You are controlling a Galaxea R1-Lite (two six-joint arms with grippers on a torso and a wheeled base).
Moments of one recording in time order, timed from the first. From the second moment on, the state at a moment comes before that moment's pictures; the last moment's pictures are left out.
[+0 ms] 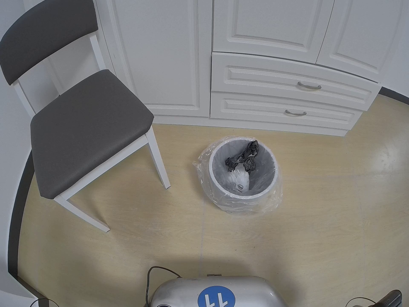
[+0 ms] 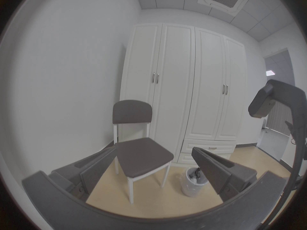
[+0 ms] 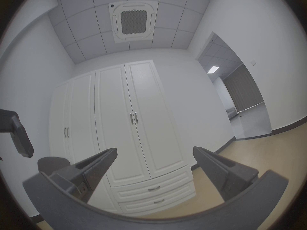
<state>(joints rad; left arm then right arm) 0.00 0.02 -0.96 0.63 0.02 -0.13 0.00 0.01 -0.53 -0.27 -0.30 0.19</state>
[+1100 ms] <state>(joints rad) 0.00 0.01 -0.02 -0.10 0.13 0.02 0.00 0.01 -0.05 -0.71 -0.28 0.05</state>
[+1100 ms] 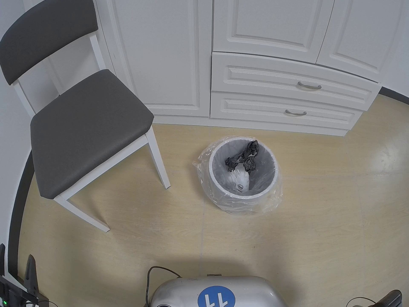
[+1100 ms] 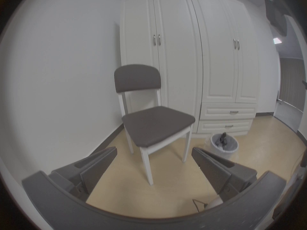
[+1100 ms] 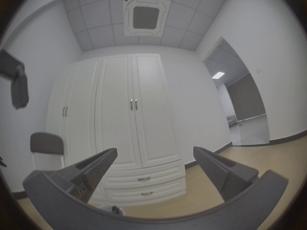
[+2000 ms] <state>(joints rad) 0.00 0.01 -0.02 0.00 0.00 0.01 0.00 0.01 -0.02 -0.05 -0.08 0.03</state>
